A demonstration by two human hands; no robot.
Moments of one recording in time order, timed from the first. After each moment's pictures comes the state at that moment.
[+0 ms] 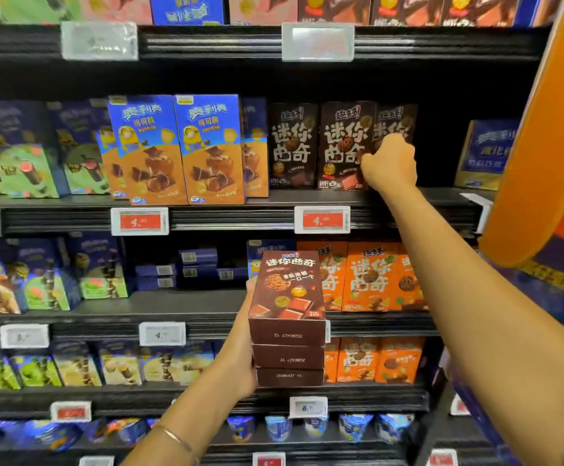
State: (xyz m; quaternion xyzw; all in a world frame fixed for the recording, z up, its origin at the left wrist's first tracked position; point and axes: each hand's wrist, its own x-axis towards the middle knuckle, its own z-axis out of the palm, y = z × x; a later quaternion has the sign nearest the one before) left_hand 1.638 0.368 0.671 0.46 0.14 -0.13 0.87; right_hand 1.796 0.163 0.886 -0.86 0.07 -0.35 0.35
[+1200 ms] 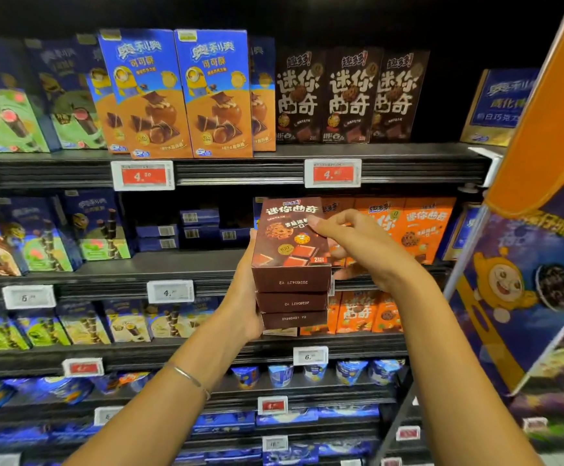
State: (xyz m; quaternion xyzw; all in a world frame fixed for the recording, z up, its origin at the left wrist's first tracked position) left_hand 1.628 0.379 0.689 0.42 0.07 -0.15 0.89; right_hand 1.641 0.197 0.772 -0.80 -0.06 0.05 0.60
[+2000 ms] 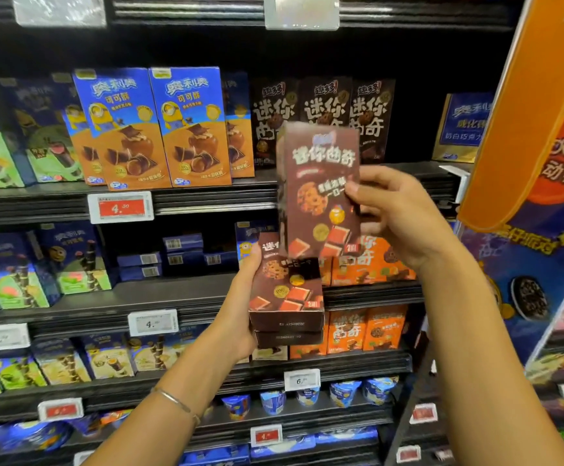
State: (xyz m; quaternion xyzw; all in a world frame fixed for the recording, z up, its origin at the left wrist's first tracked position) left_hand 1.636 0.369 0.705 0.50 0.07 -0.13 0.85; right_hand 1.648 0.149 0.829 -0.70 -0.16 -0.09 0.69
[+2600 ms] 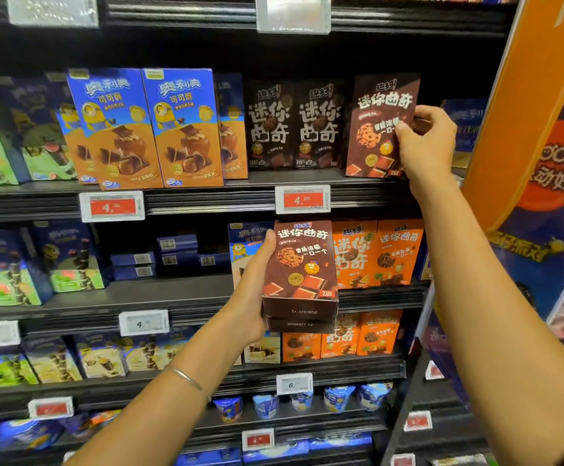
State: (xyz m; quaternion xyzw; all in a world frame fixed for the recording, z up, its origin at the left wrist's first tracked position) left_hand 1.635 0.332 0.737 0.54 0.10 -0.11 0.83; right_hand 1.765 0.096 0.872 -0.70 -0.01 -0.43 0.57
